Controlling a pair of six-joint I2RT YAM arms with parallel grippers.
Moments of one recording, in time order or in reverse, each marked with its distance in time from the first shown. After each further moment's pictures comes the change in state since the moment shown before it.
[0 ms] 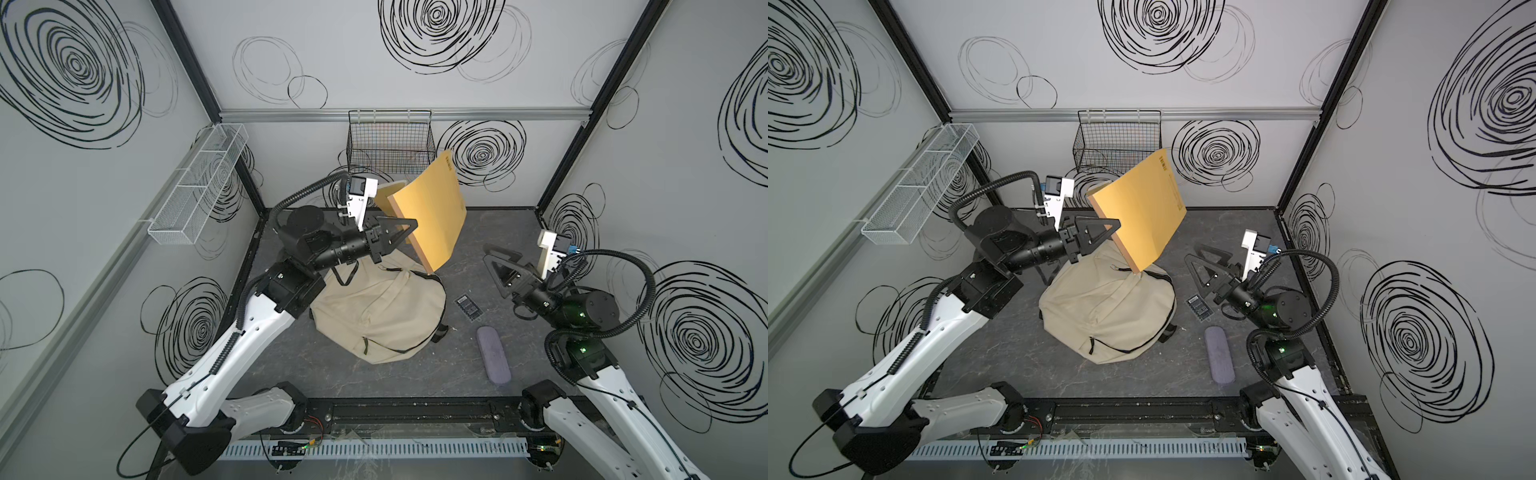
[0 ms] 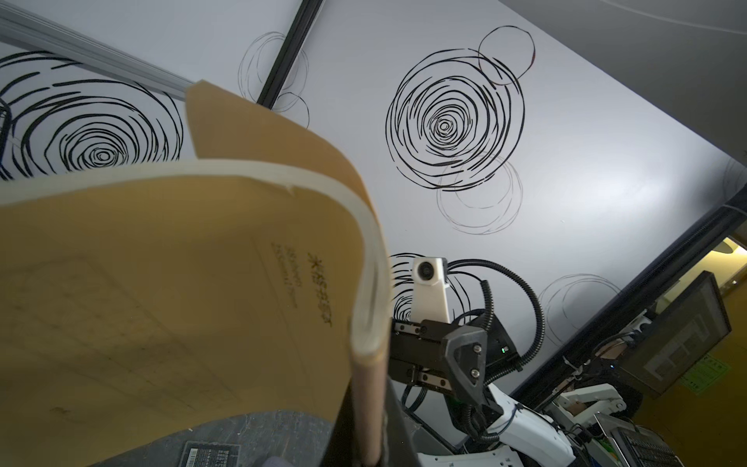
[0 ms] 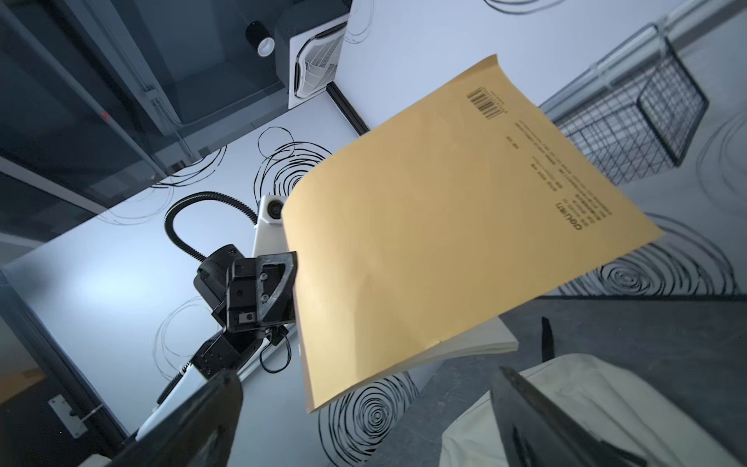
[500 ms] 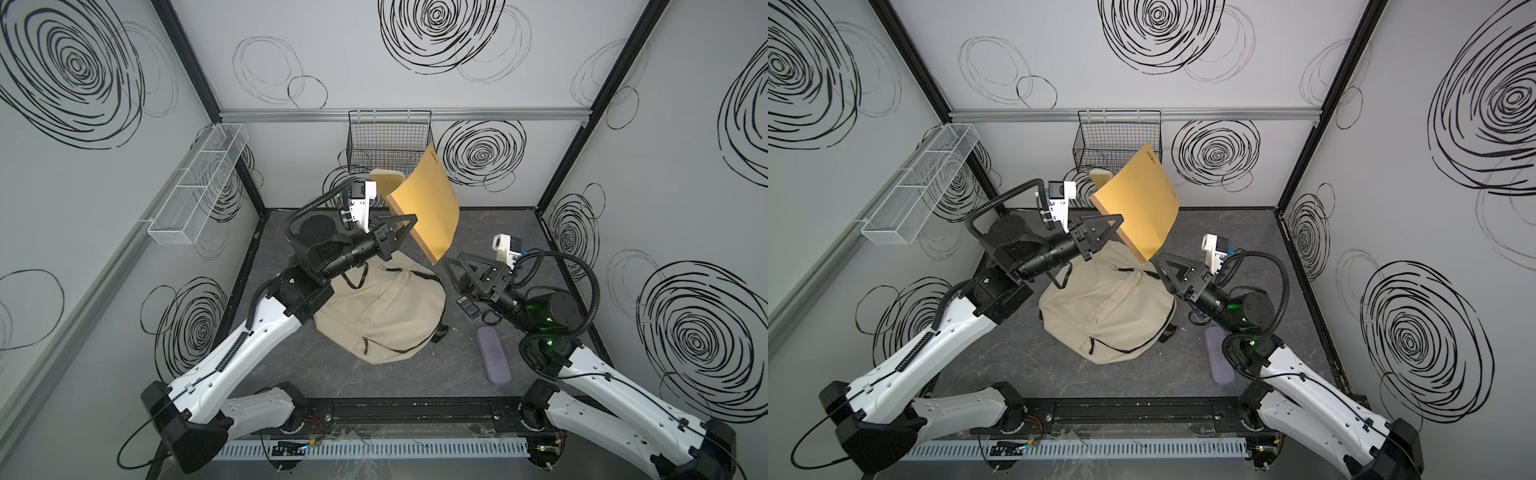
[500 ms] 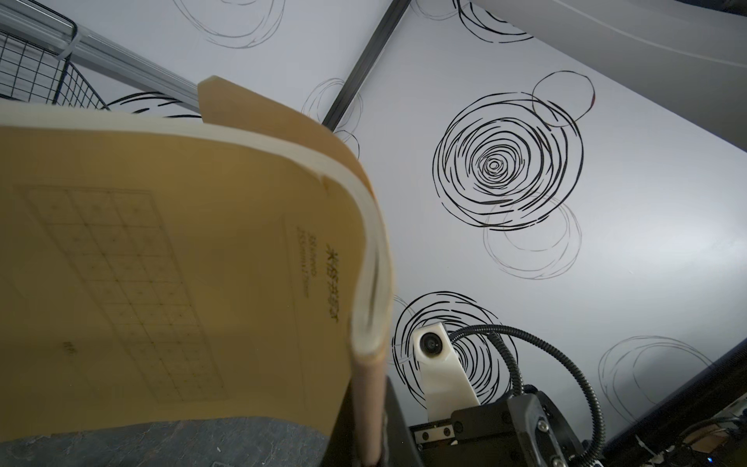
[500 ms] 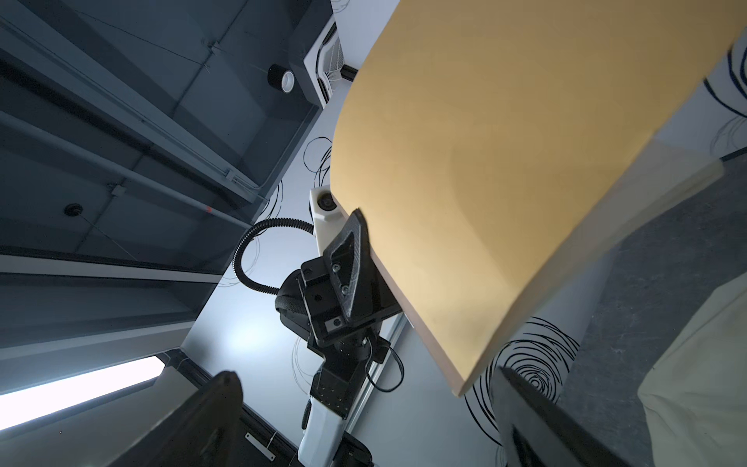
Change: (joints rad) left arm -0.031 0.006 -0.091 0.093 -0.190 -0.031; right arm 0.307 0.151 -0.007 0.231 0.229 0.330
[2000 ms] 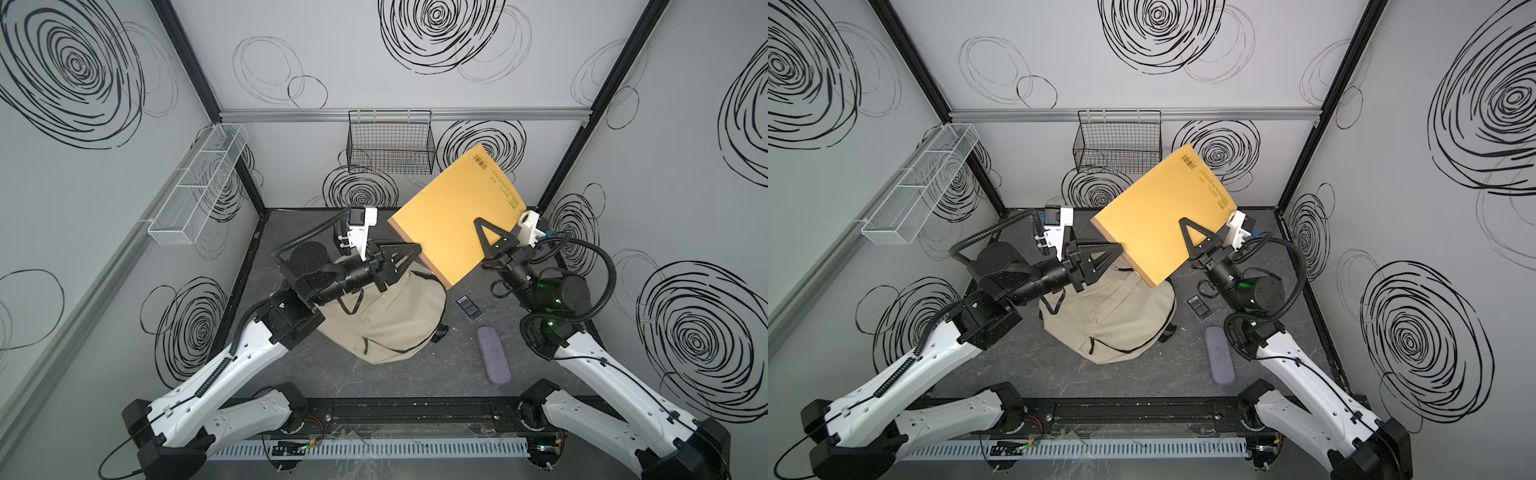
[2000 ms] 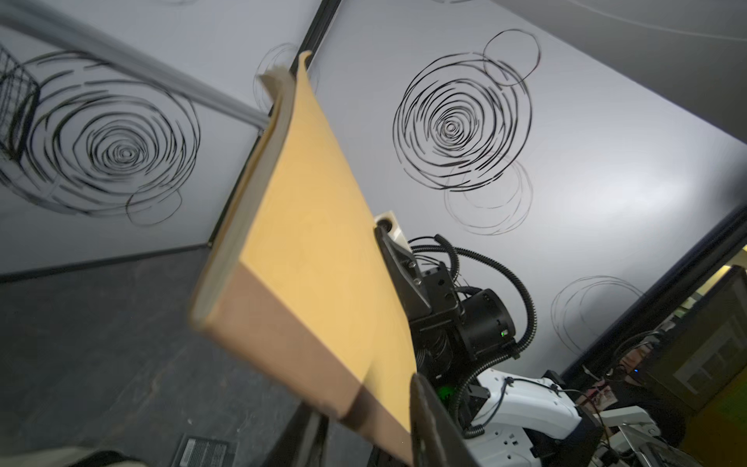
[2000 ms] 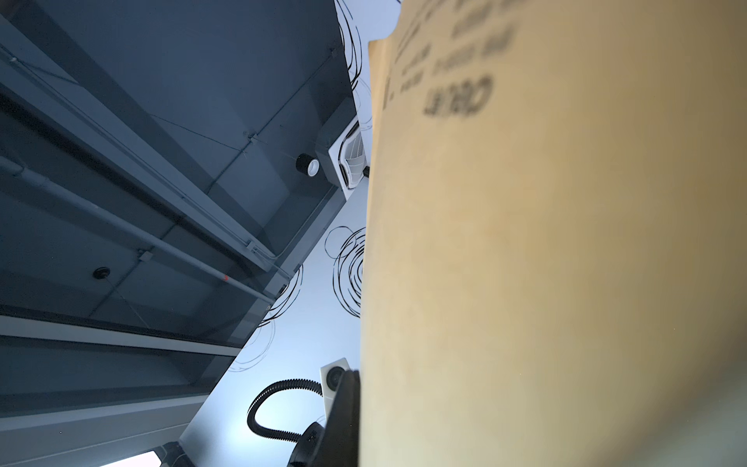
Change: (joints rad) left arm -0.096 -0.165 -0.131 -0.078 -0.054 0.113; right arm -0.226 0.030 0.109 0.010 0.040 0.055
